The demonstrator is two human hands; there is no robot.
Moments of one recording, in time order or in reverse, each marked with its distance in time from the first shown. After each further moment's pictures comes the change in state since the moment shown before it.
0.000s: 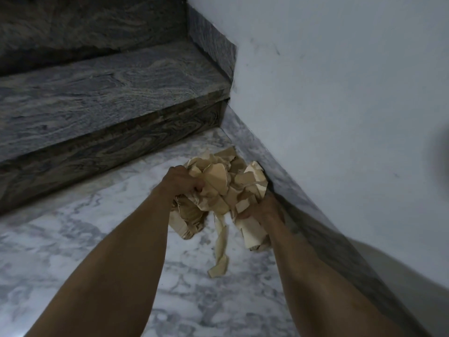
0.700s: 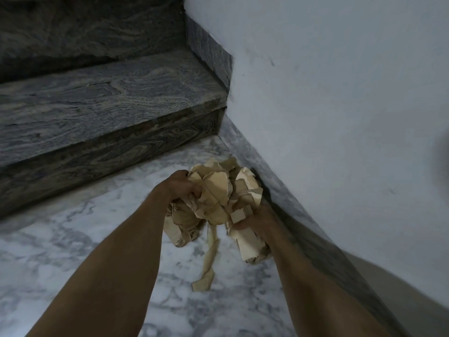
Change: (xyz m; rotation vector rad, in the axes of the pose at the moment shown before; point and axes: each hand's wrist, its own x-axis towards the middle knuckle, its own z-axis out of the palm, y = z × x) left_hand 0.009 0.012 -0.002 -0.144 -0.110 0.045; right_hand 0.011 0.007 -0.005 0.086 -0.150 -0.093
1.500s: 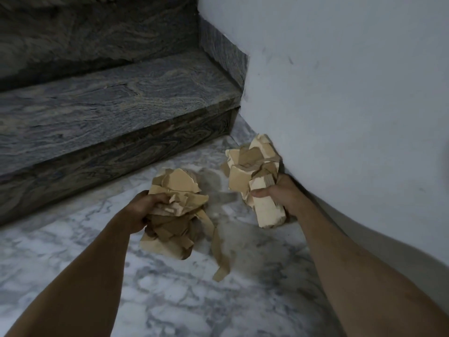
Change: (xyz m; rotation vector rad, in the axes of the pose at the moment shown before) left_hand -0.029 -0.103 -0.049 -0.570 0.129 -0.143; right_hand 0.004 -0.057 -0.042 0.190 -0.105 -0.197
